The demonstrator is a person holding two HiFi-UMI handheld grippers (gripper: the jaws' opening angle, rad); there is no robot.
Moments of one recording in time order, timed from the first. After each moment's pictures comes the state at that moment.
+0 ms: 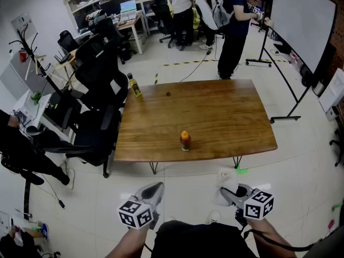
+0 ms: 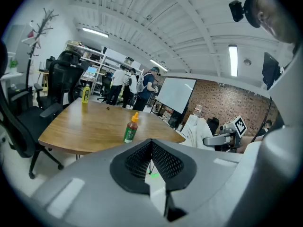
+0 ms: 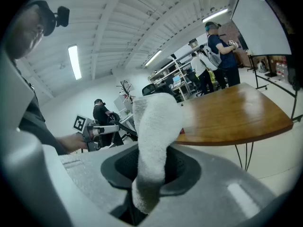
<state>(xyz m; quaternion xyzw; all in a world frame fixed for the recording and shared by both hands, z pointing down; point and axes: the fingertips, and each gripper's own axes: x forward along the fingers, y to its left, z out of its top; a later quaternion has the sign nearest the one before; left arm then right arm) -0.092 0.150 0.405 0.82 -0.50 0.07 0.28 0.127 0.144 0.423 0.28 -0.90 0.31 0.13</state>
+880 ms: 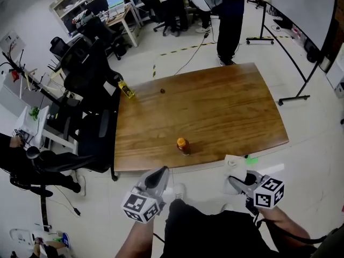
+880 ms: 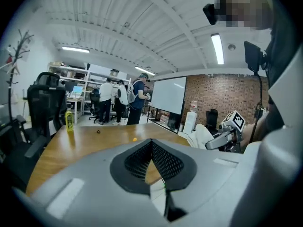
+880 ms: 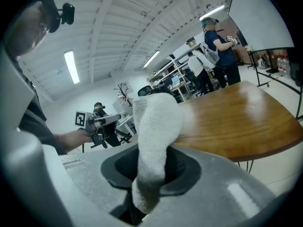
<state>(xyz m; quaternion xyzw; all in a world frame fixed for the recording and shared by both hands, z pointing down) -0.057 0.023 0.381 0.86 -0.48 0.08 0.15 0.155 0.047 0.454 0.28 -0.90 0.32 0.11</state>
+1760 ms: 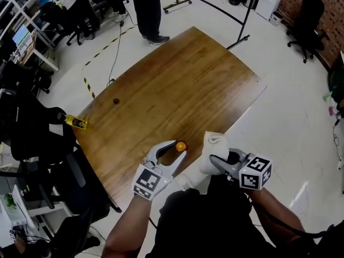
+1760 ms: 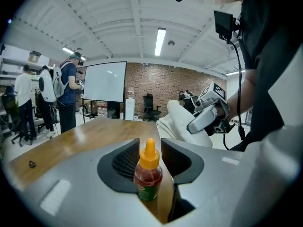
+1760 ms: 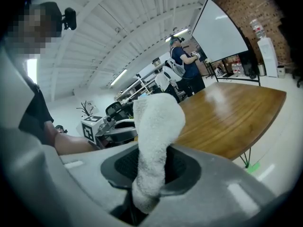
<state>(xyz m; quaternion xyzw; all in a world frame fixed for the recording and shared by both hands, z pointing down) -0.025 -0.080 0.449 0.98 -0.06 0.17 0.04 0.038 -0.011 0.455 0.50 -0.79 0.36 0.02</state>
